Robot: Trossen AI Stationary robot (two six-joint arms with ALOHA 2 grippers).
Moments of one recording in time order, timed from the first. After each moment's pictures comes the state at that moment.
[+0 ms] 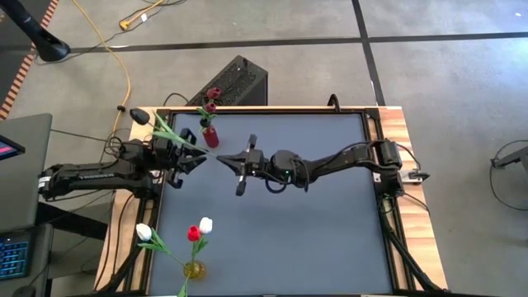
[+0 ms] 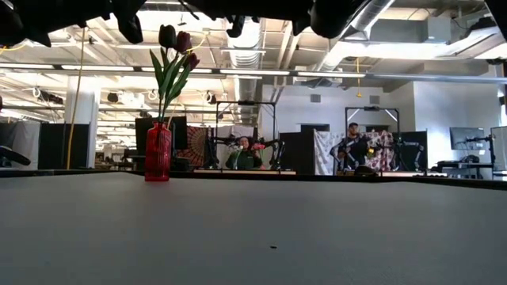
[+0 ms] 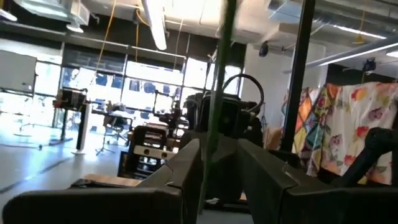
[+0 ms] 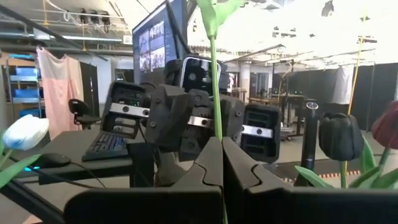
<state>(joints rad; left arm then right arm) 0.23 0.54 0.28 0.65 0.24 -0.27 0.05 1.99 1.36 0.92 0.23 -0.06</state>
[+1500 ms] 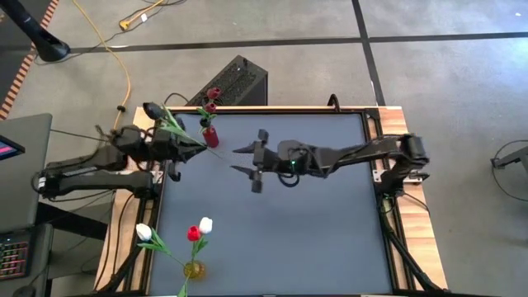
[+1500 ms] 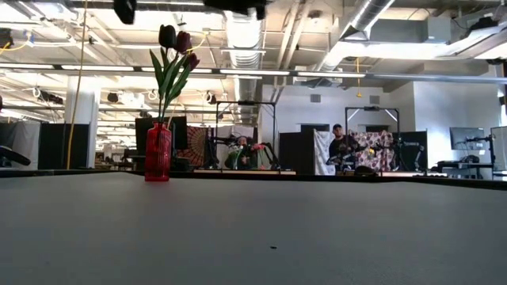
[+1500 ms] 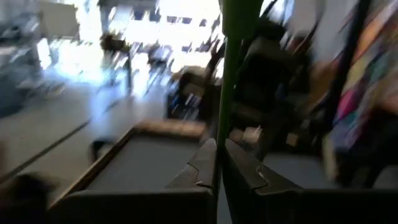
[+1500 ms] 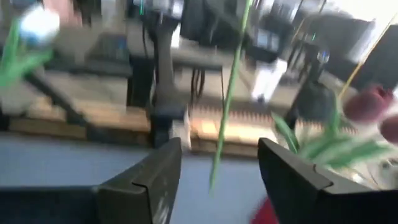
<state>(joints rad) 0.23 0.54 0.65 -0.05 0.13 -0.10 0.05 1.74 1.36 0.28 0.20 -0.20</state>
